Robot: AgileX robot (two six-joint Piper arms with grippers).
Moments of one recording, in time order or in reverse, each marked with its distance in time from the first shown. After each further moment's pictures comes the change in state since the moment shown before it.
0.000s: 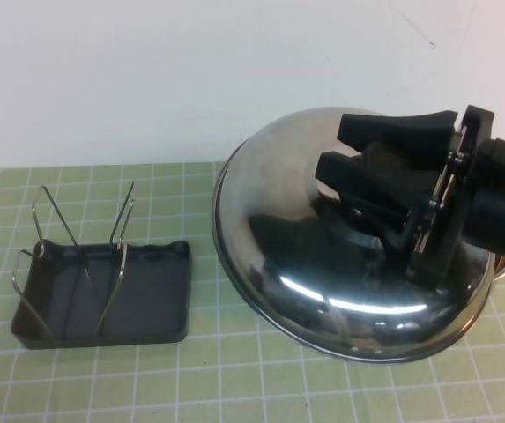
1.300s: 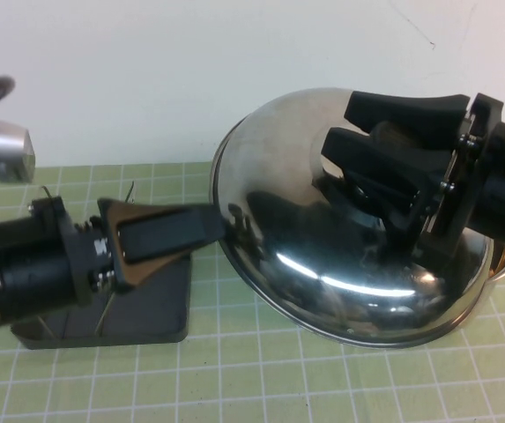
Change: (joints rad) right arm 0.000 0.000 0.000 0.077 -0.038 -0.010; left arm -0.021 1.118 -0.689 -0.629 0.968 1.205
